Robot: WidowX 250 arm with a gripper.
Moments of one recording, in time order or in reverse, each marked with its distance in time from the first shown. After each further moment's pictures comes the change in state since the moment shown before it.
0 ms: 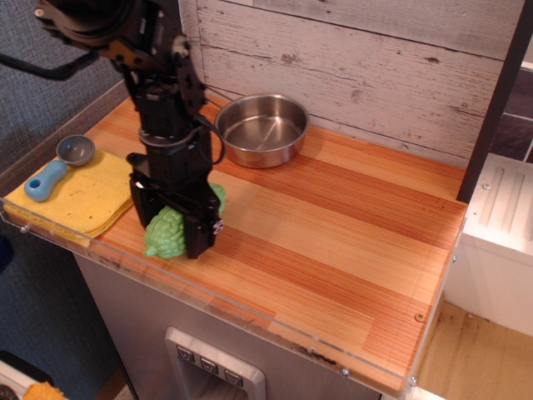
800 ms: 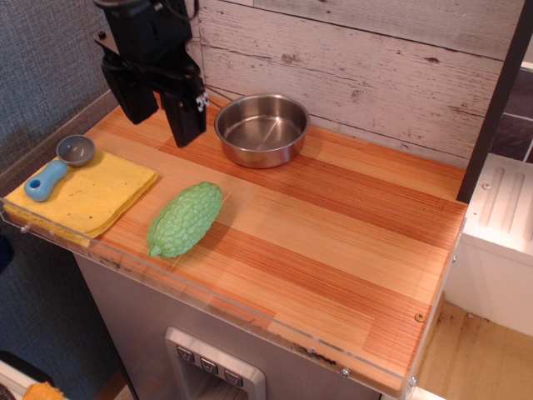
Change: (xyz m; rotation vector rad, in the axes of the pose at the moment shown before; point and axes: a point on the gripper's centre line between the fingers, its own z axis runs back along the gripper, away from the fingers) arm 0.016 0.020 0.101 -0.041 -0.181 0.000
